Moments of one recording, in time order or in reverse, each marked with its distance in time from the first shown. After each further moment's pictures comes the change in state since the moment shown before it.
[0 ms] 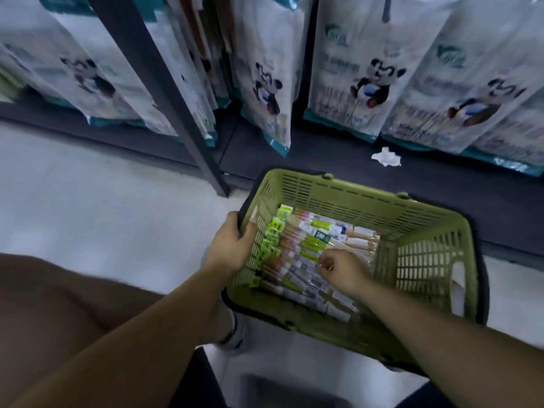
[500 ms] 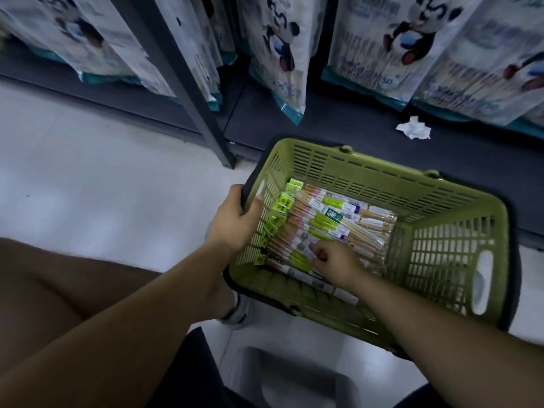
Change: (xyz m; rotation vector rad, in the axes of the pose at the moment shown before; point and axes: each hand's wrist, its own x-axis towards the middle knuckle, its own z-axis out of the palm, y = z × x) left_hand 0.004 -0.004 0.003 -0.073 0.006 -0.021; right_hand 0.014 0.006 0.040 -0.017 -0.076 -0.091
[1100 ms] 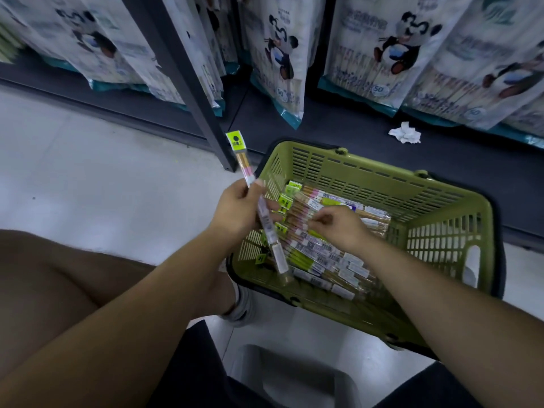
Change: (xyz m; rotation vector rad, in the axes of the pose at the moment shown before) left_hand -0.019 0.046 -0.014 -0.595 -0.147 -0.090; right_hand 0.014 -0.034 -0.057 0.268 0.124 -0.039
